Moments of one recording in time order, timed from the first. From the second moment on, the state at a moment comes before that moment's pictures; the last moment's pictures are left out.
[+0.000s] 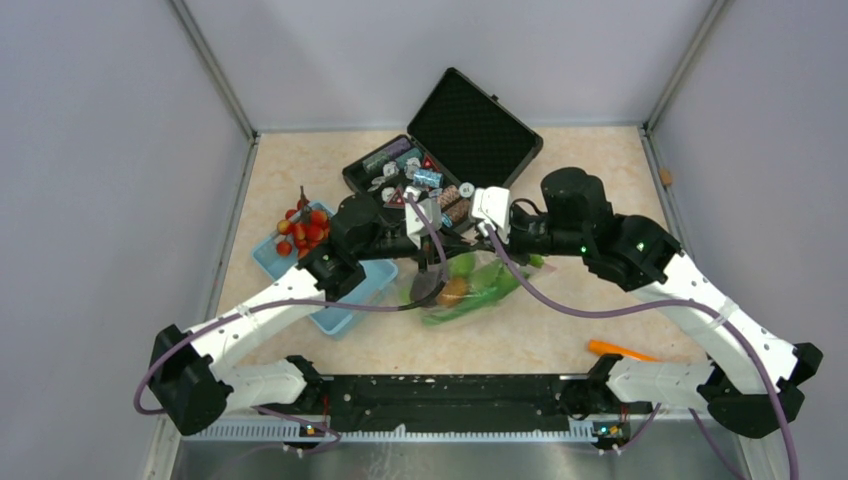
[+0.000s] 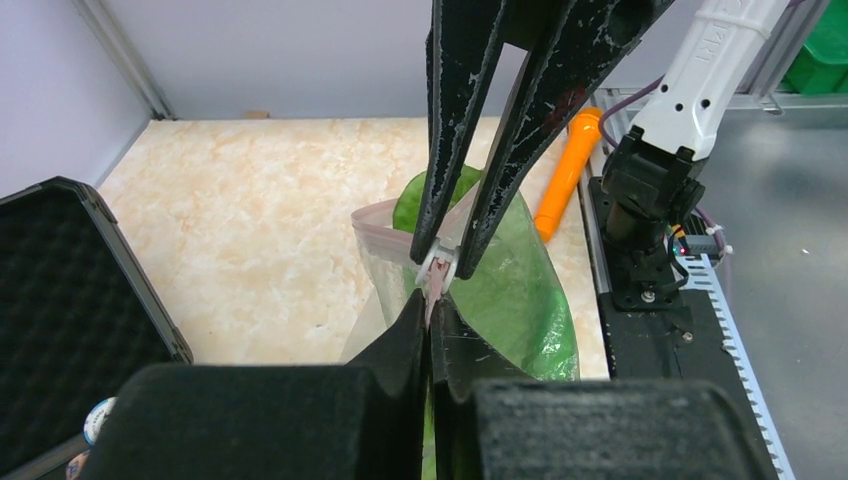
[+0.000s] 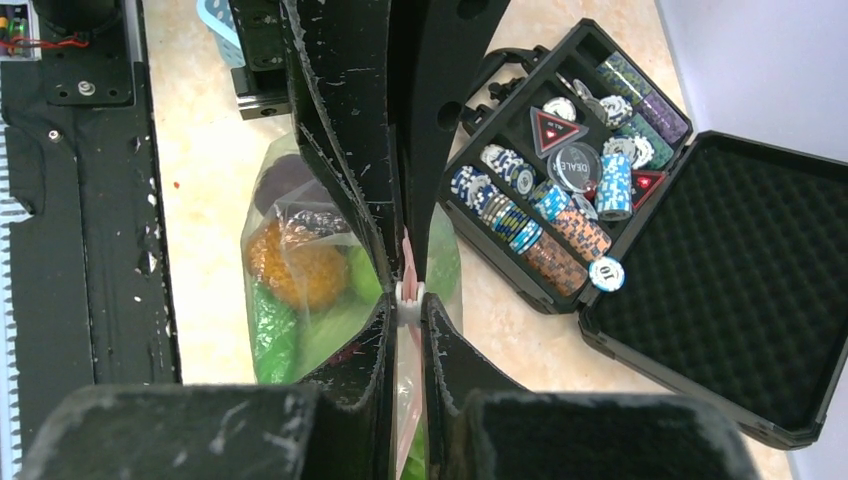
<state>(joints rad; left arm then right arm) -0.76 1.17 0.91 0.26 0.75 0.07 0.85 1.10 1.40 -0.80 -0.31 -0.52</state>
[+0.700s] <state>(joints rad) -0.76 1.08 0.85 0.32 0.63 0.08 0.86 1.18 1.43 -0.89 -0.18 -0.53</state>
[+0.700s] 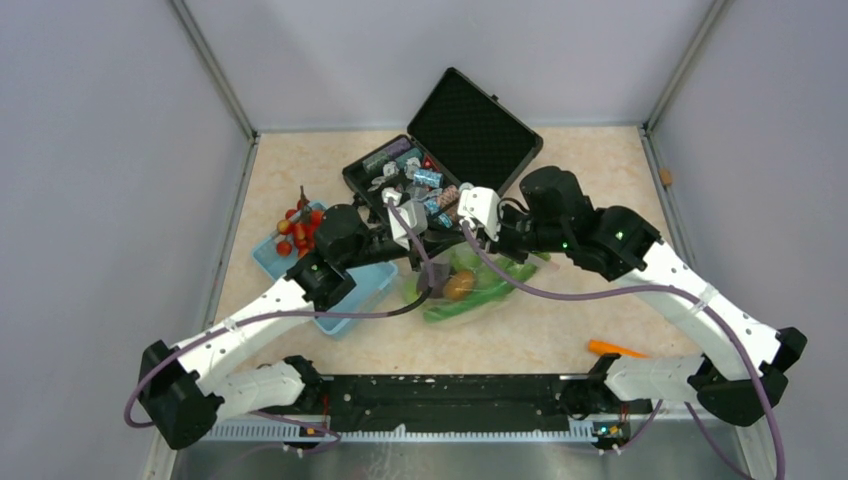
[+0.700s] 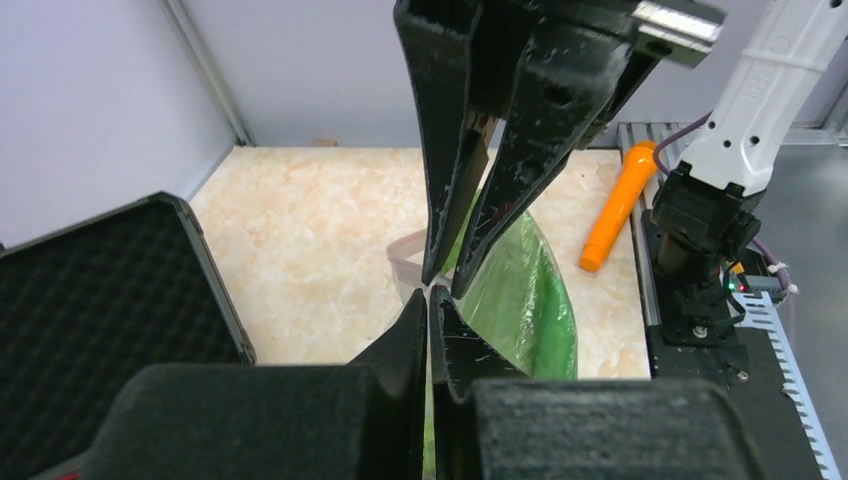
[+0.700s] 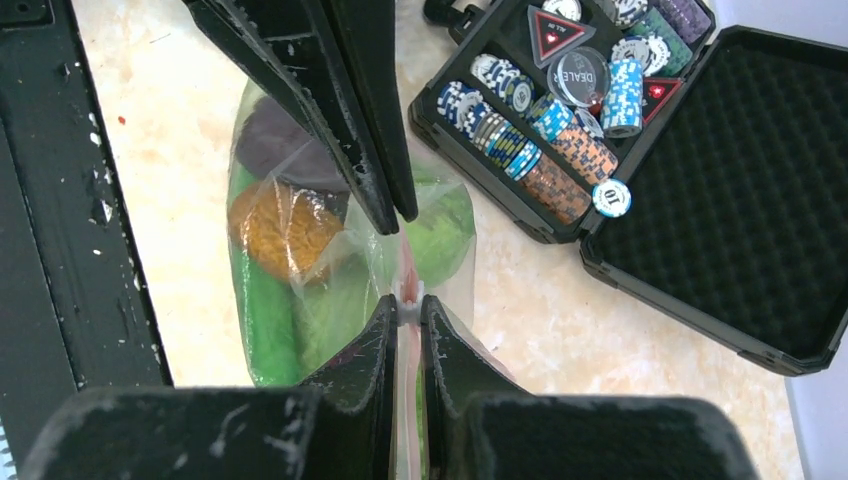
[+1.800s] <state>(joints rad) -0.76 1.25 0.90 0.42 0.77 -0.06 0.86 1.10 1.43 -0.82 -0.29 -0.53</state>
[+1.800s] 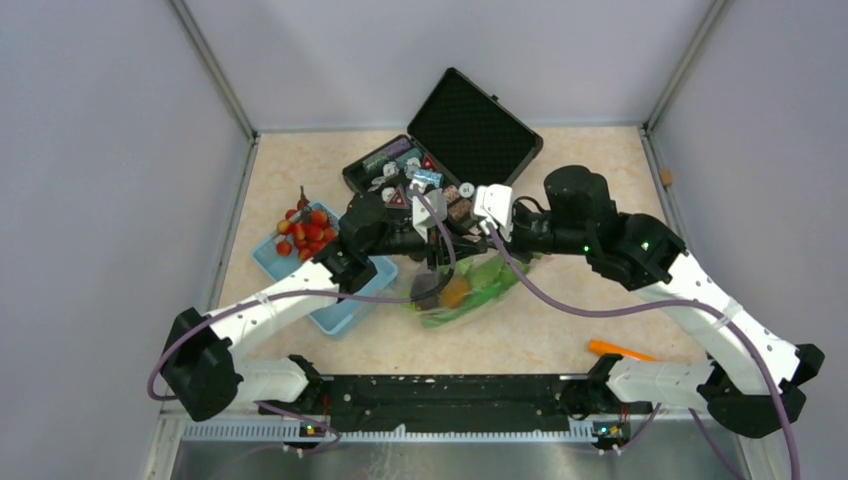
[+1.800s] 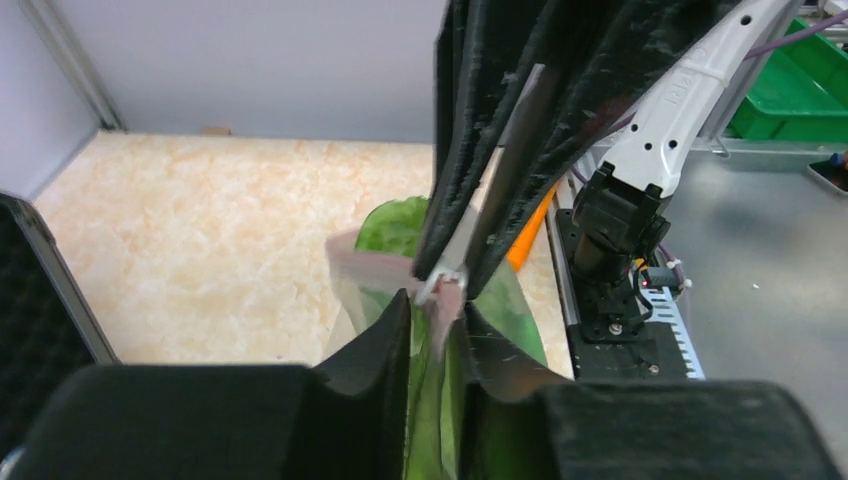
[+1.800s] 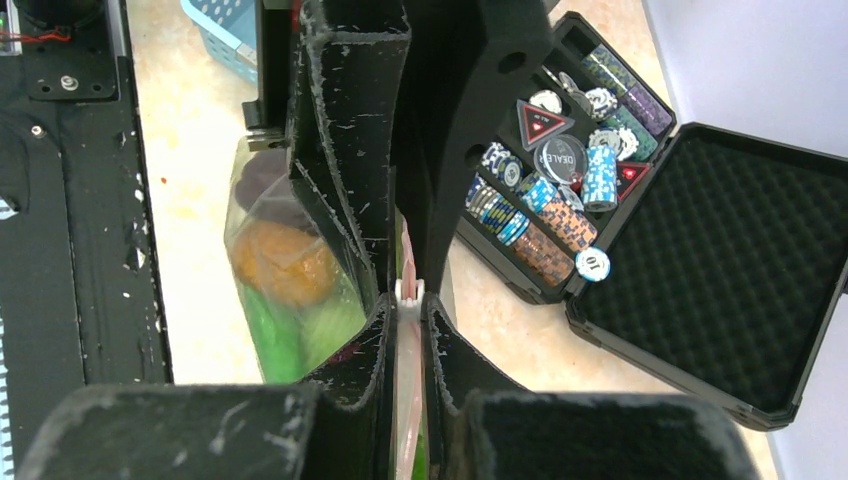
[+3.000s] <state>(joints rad) -0.76 1.22 0.85 0.44 0.63 0.02 0.88 1.21 1.53 -0.98 -0.15 -0.56</state>
